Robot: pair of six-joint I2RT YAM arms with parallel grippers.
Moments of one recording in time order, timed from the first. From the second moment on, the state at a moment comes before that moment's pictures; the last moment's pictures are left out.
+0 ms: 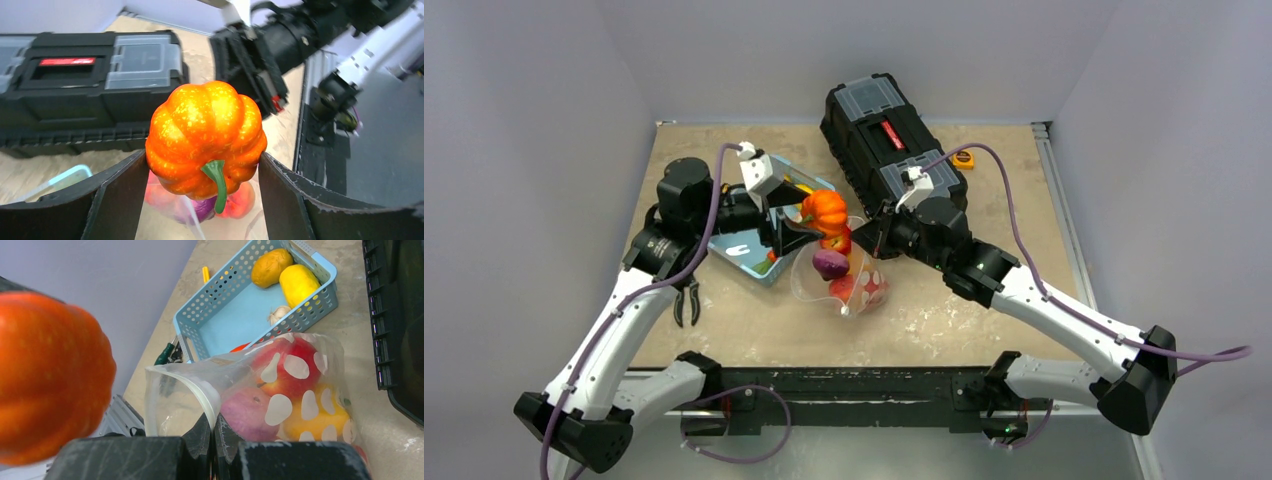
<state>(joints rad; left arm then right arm) -0.39 1.00 1.16 -0.33 0.78 0.05 0.83 1.13 0.98 -0.16 0.01 0.69</state>
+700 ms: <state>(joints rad) -0.45 1.09 1.13 -0.49 0.96 0.34 0.83 1.09 0.97 -0.15 0.01 0.70</state>
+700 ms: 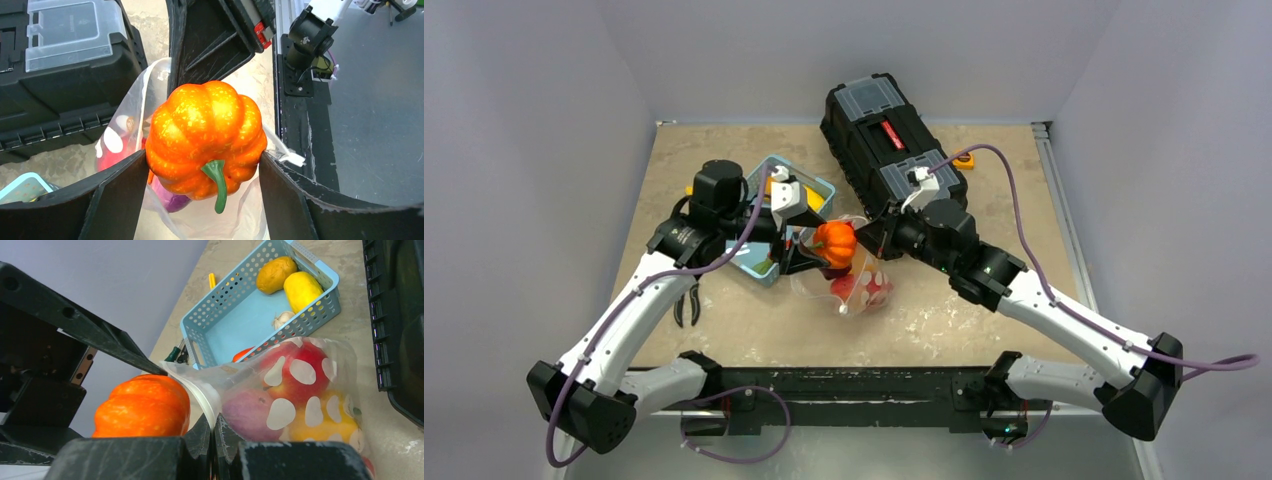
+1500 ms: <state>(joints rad) -0.45 1.02 1.13 -0.46 0.58 0.25 0.83 1.09 0.97 -0.15 0.00 0.70</state>
